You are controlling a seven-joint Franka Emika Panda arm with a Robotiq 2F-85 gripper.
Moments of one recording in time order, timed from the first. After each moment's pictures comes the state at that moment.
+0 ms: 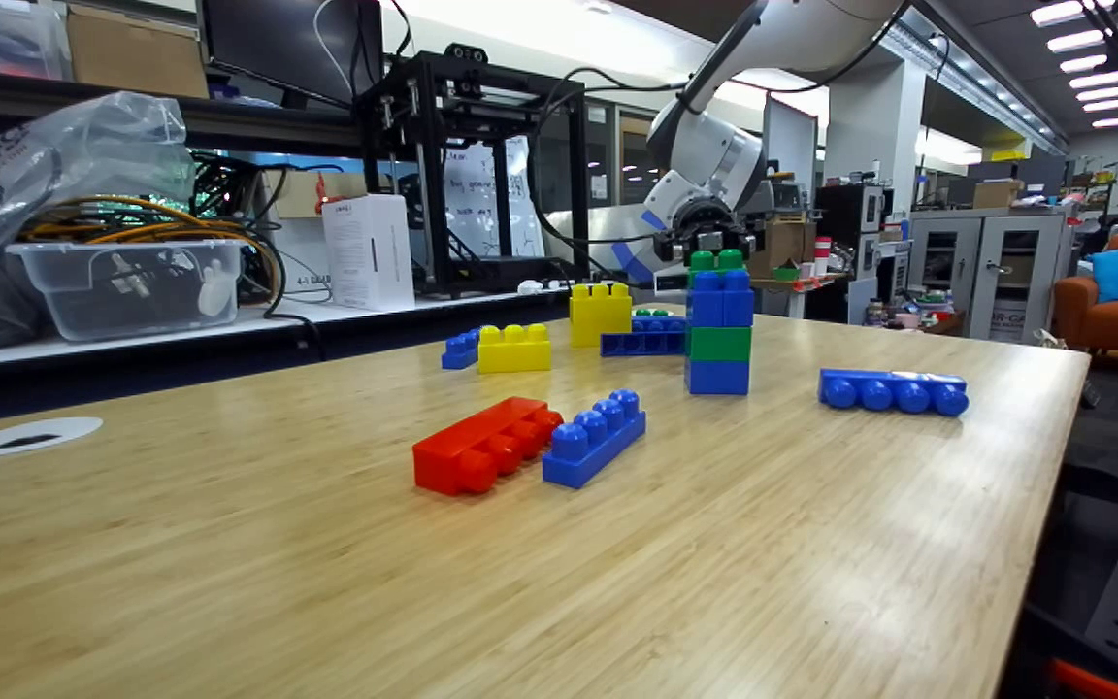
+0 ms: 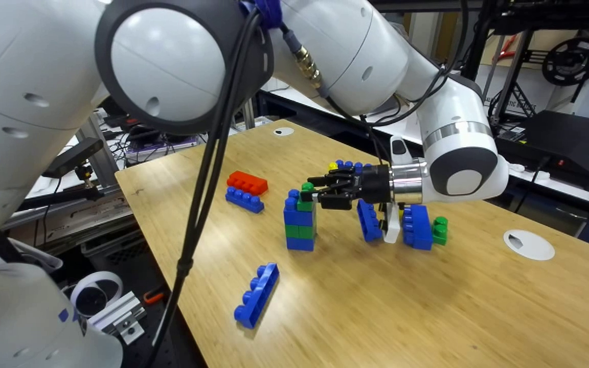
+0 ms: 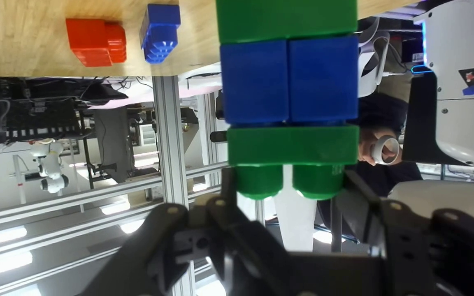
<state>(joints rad) -0.30 0.90 -0.01 -1.31 0.61 0.96 -2.58</state>
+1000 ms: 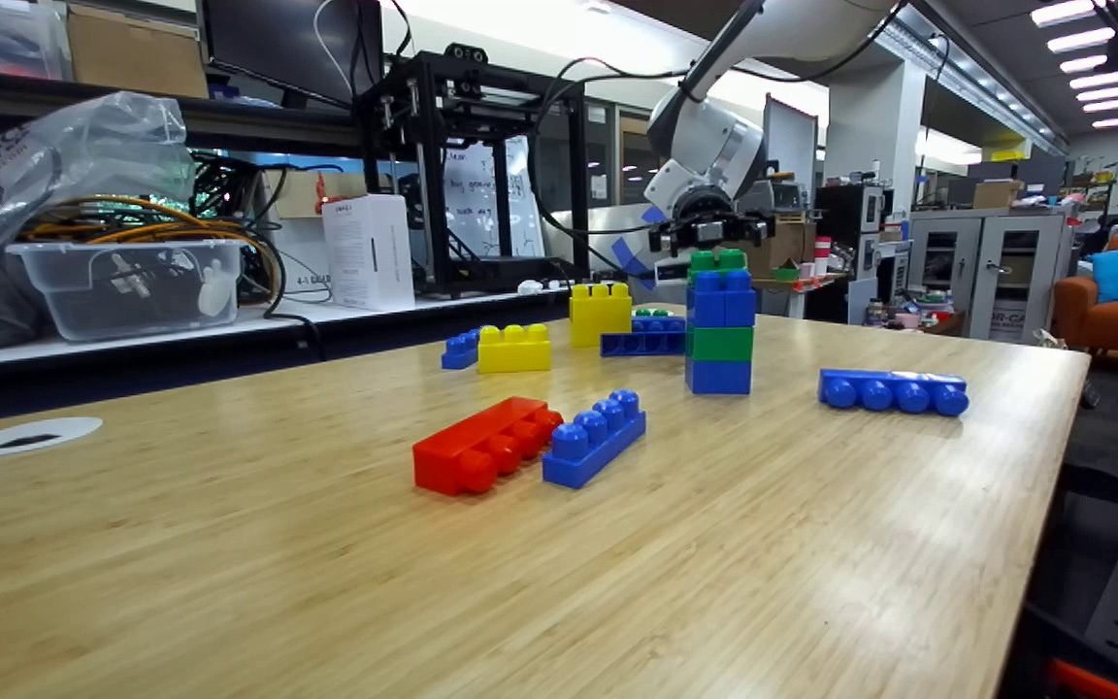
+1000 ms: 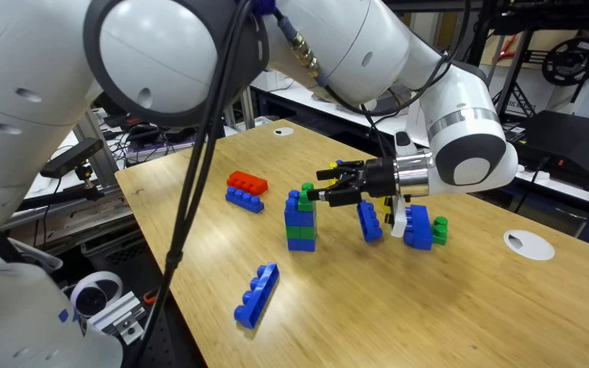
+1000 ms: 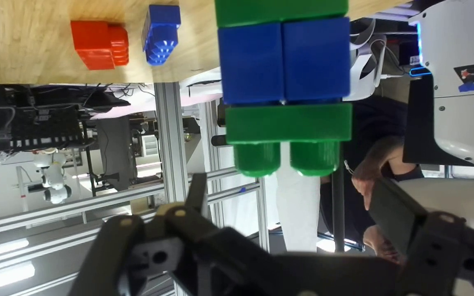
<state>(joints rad) -0.31 0.88 -0.01 -1.29 0.59 0.97 -2.56</state>
